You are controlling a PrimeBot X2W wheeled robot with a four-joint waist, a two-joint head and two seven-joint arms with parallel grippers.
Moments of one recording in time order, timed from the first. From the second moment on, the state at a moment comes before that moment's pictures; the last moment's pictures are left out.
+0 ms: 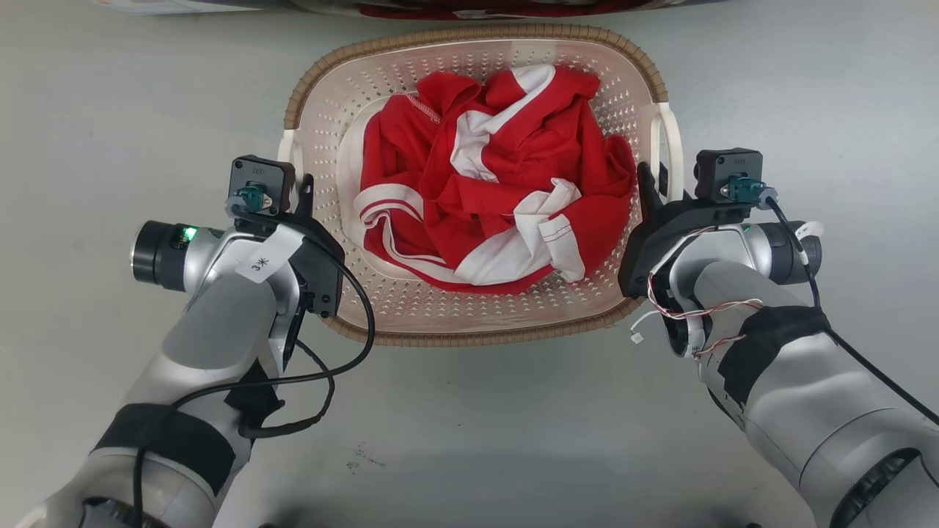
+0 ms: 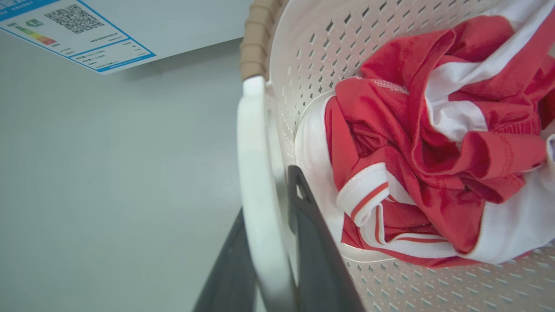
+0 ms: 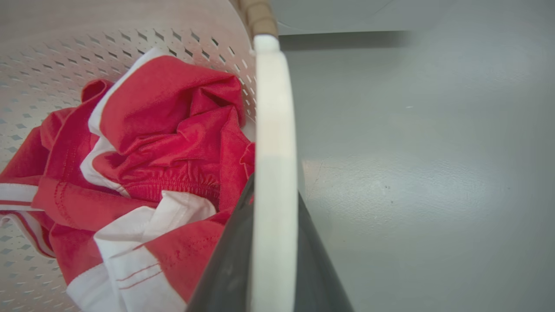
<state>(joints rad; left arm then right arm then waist) -1.02 0.08 -0.79 1.20 -0.68 0.04 -0.16 -1.07 -0.08 1.05 1.13 1.01 -0.14 -0.22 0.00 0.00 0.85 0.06</state>
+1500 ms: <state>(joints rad) -1.04 0.05 -0.78 1.25 -0.69 0.06 -0.21 -1.10 -0.07 1.07 1.16 1.00 -0.13 -0.25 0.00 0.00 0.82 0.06</state>
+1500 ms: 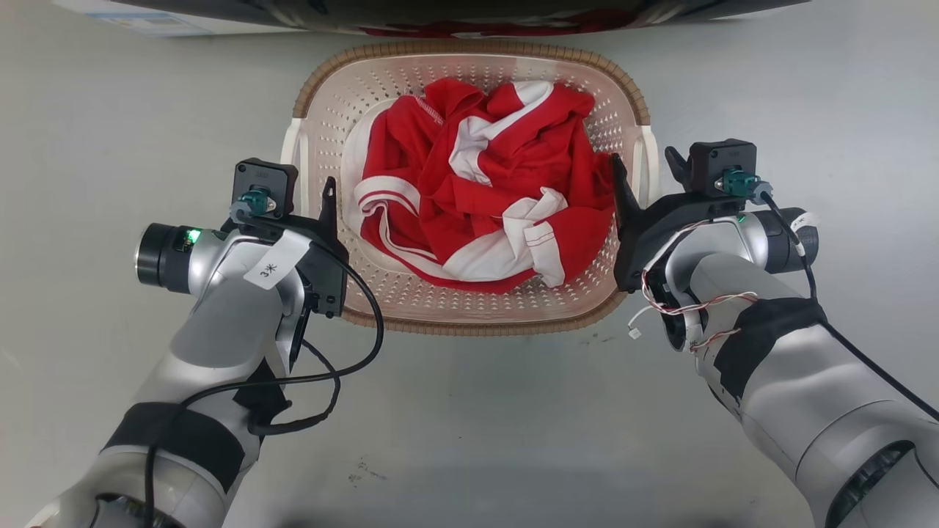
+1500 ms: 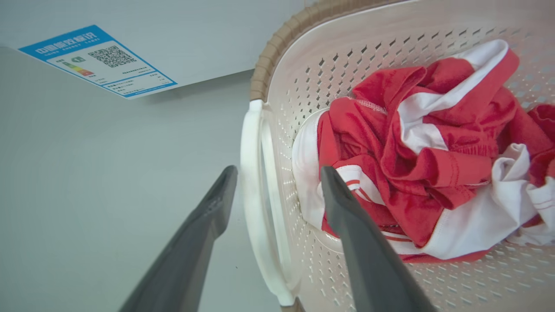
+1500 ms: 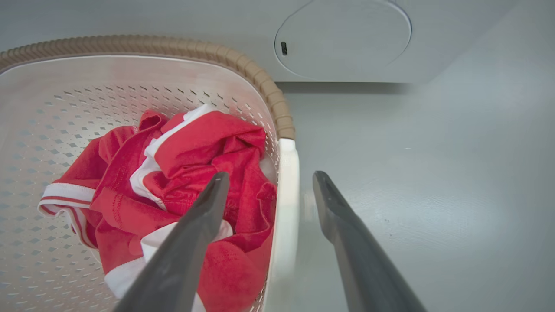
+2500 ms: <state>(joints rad) -0.80 0.11 -0.68 1.10 -0.70 0.06 -0.25 -0.95 -0.10 0.95 1.03 0.93 -0.12 -0.25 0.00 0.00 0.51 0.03</state>
